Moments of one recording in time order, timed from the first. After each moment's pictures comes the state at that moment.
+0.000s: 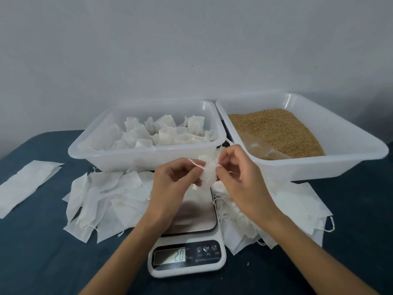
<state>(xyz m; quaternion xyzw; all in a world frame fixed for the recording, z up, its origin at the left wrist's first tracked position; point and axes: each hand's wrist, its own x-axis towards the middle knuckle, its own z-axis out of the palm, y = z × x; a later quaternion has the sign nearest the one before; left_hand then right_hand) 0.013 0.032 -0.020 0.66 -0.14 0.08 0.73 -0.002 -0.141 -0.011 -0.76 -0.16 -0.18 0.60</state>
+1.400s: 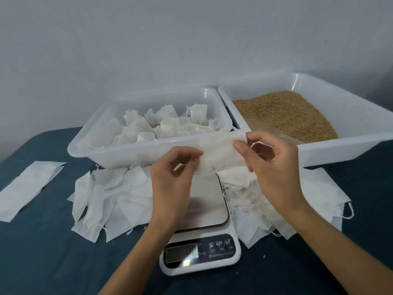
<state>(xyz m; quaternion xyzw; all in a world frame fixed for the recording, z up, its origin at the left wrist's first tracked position) 0.007 0.036 -0.018 0.71 -0.13 0.20 0.67 -0.002 -0.153 -0.008 -0.71 -0.11 -0.29 0.63</state>
